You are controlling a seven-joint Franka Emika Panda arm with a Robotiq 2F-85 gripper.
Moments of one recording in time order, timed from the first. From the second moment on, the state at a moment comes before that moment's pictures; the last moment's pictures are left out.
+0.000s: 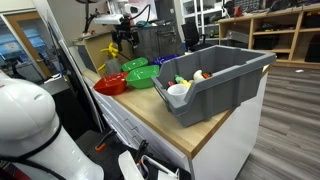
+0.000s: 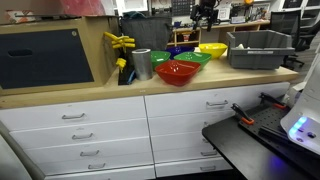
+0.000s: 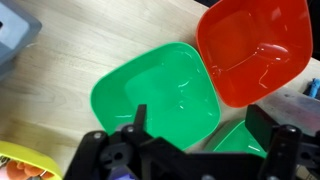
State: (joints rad) arm 0.05 -0.22 0.03 -2.25 0.22 2.05 -0.03
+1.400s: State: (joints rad) arm 0.00 0.10 0.00 -1.96 0.08 2.06 -0.04
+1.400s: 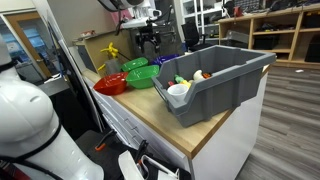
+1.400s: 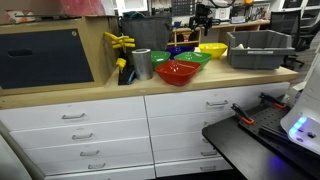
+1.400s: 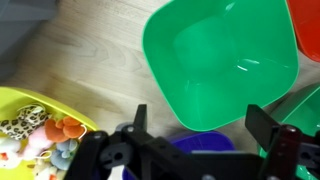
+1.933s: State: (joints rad) arm -0.02 0.22 -0.02 -1.86 -0.02 2.06 -0.11
